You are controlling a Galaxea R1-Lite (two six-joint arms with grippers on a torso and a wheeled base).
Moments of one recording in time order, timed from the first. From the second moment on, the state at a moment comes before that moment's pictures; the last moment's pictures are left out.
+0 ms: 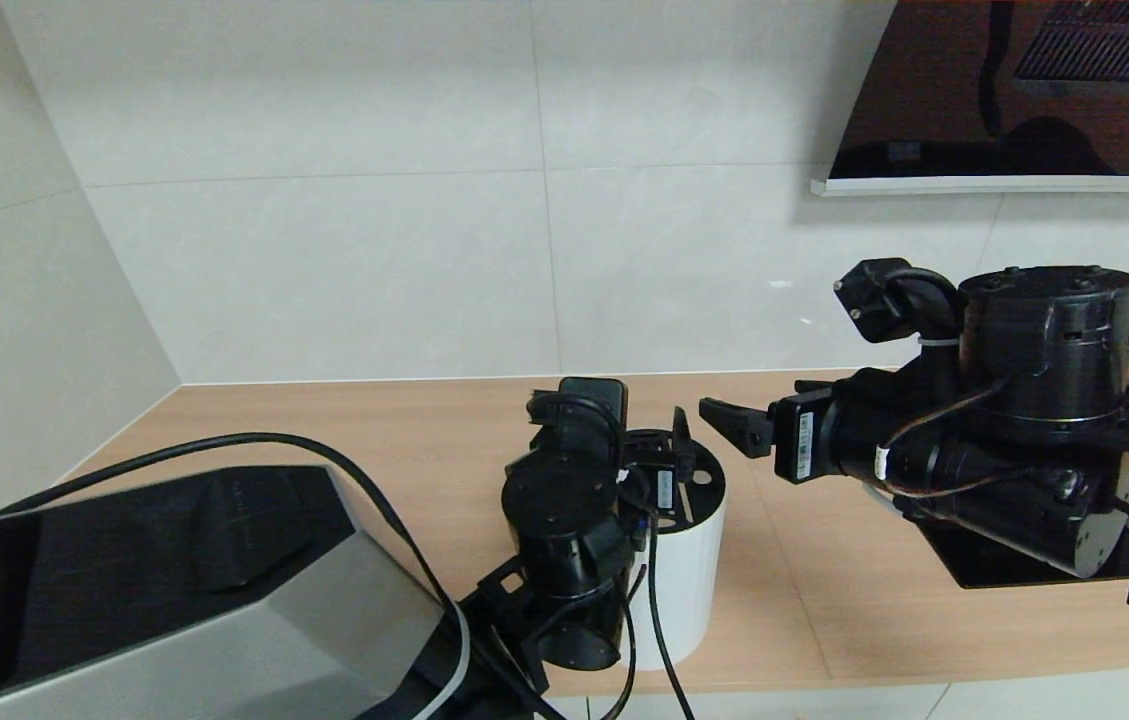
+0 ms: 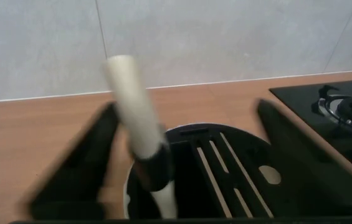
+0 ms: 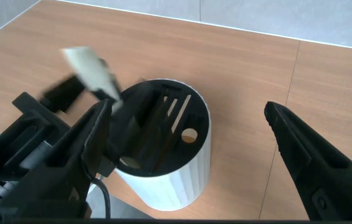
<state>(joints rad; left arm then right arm) -0.87 2.20 -0.87 -1.43 0.70 -0.01 0.70 1.62 -0.86 -0.54 -0.21 0.16</state>
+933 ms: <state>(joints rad) -0.74 1.29 -0.39 -1.02 0.58 0.00 0.59 1.32 -0.68 -0.54 -0.26 0.07</state>
